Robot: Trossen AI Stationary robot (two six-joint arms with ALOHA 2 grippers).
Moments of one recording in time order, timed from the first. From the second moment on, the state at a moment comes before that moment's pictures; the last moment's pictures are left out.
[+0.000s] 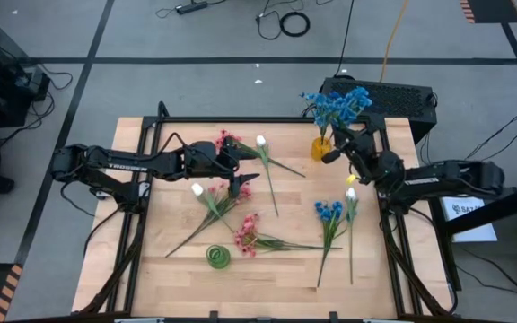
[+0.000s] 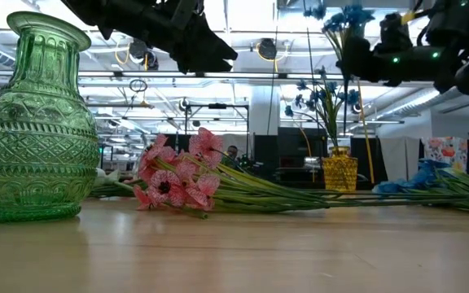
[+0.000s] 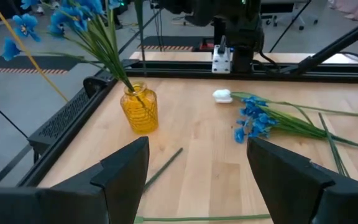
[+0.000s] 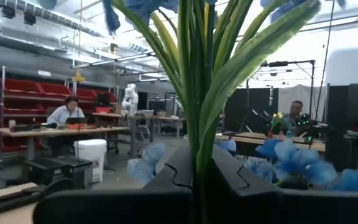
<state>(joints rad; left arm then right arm) 0.13 1.35 0.83 0.23 -0.03 0.07 -0.35 1.10 0.16 1.37 0.54 -0.23</state>
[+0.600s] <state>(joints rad) 0.13 1.35 0.83 0.21 -0.03 0.07 -0.43 1.36 0.17 1.57 0.51 -0.22</state>
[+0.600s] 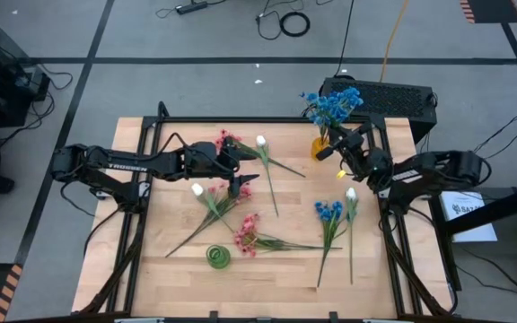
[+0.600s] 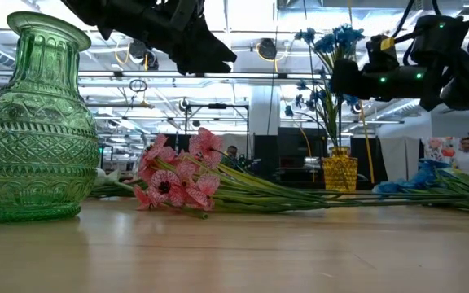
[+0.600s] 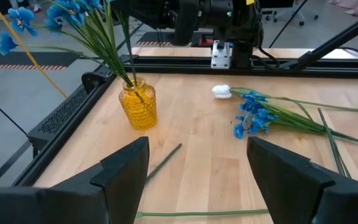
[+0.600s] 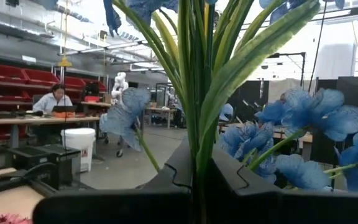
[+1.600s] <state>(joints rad) 0.13 1.35 0.83 0.20 -0.03 0.07 -0.43 1.39 0.17 1.39 0.50 -0.15</state>
